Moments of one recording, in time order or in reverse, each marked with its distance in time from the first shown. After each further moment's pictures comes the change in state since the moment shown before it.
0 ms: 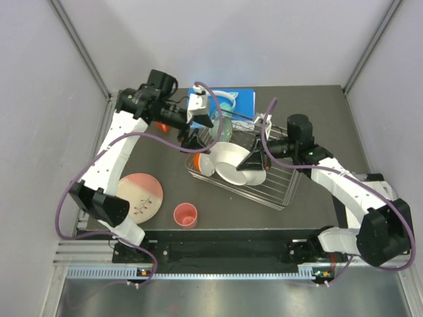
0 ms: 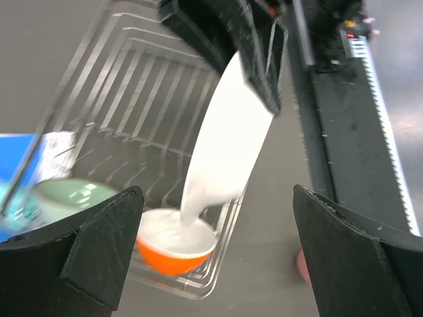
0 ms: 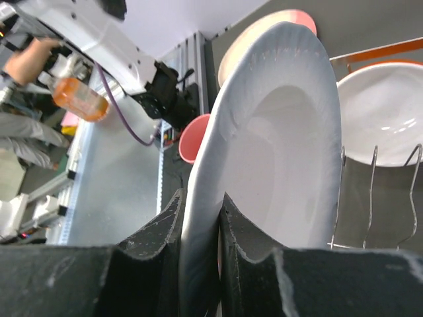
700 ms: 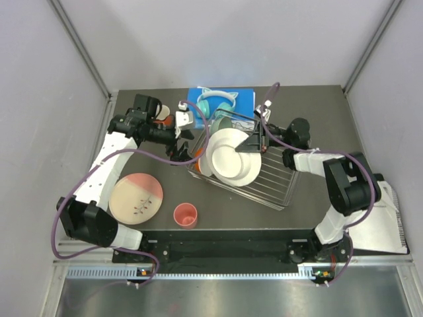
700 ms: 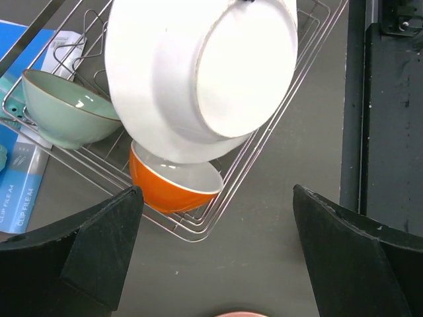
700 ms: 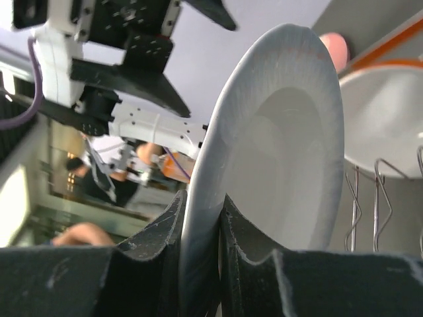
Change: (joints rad) left arm 0.169 -0.246 -0.510 0.327 -0.095 -0.095; right arm -0.119 0.406 -0.072 1.158 -0.124 1.104
